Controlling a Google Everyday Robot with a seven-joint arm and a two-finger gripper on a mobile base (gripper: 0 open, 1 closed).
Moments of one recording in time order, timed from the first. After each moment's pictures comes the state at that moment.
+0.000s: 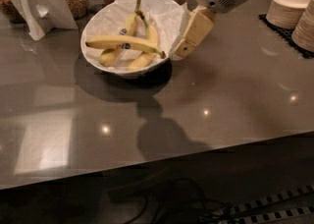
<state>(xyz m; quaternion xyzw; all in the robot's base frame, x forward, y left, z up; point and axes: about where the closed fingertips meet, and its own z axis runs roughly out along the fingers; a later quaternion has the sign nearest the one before) 0.552 -0.049 1.029 -0.66 0.63 0.05 0.41</state>
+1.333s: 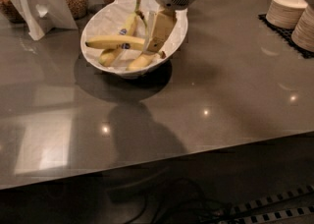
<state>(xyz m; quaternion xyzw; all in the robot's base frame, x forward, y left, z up) 0.600 0.009 1.011 -0.71 0.59 -0.02 0.38</state>
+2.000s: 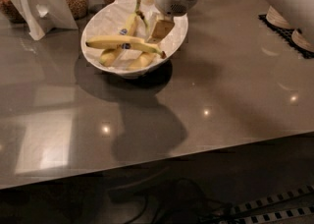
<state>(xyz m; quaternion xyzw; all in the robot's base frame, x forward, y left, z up) 0.644 0.002 0.976 -0.72 0.59 -0.05 0.36</state>
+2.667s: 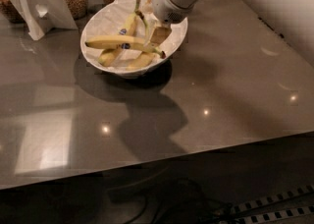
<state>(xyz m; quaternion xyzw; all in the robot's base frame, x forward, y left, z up) 0.665 0.002 0.948 -0.71 0.60 -0.04 0.35</state>
